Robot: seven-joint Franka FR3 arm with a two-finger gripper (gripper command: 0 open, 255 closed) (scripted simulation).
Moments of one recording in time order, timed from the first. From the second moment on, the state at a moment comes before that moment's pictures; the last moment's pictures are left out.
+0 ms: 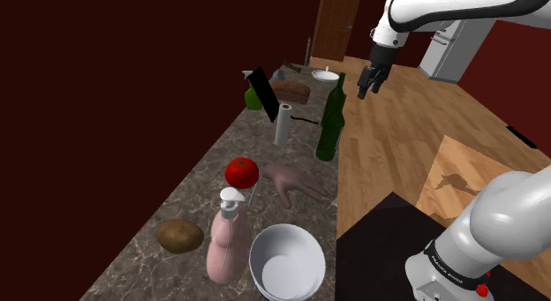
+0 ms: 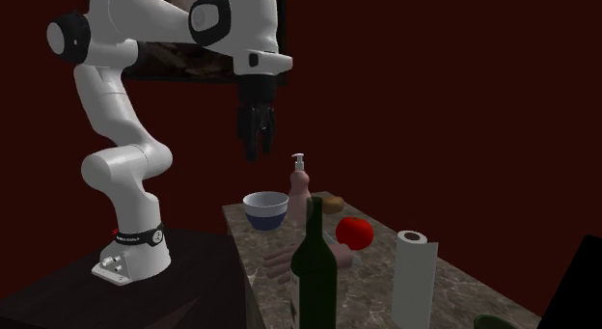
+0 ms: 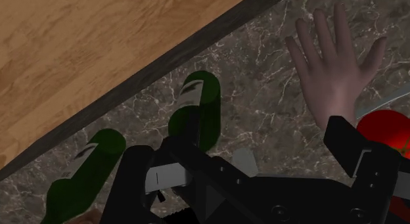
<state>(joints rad) -0.01 -0.35 -0.19 -2.13 -0.08 1.81 -0.22</state>
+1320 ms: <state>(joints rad) -0.04 0.14 -0.28 -1.82 0.10 1.95 -0.42</state>
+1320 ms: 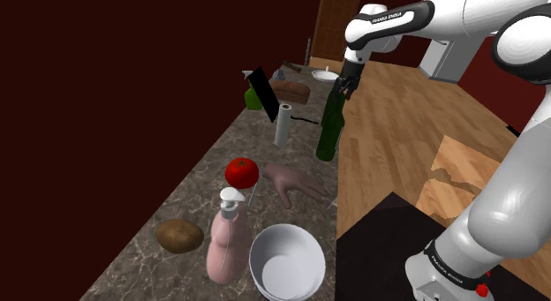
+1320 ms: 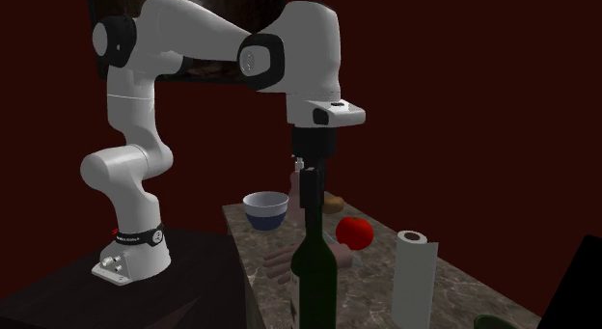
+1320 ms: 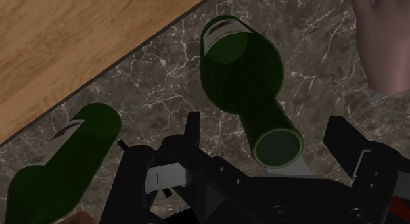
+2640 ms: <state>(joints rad) -0.04 0.13 -0.28 -1.79 0.10 1.92 -0.41</state>
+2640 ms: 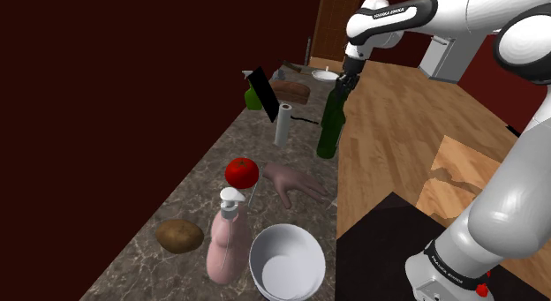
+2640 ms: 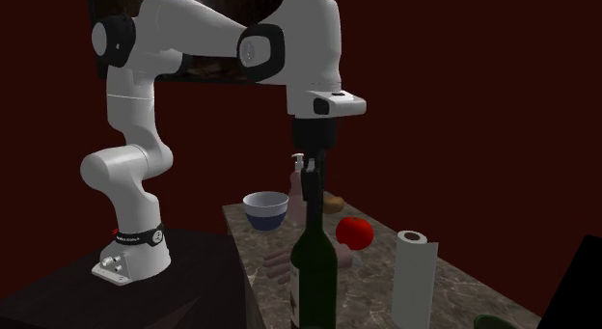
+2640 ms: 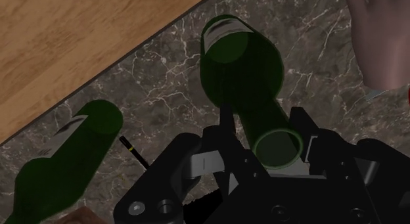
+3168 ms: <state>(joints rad) -0.05 0.12 -0.28 -1.70 0.09 1.82 -0.41</state>
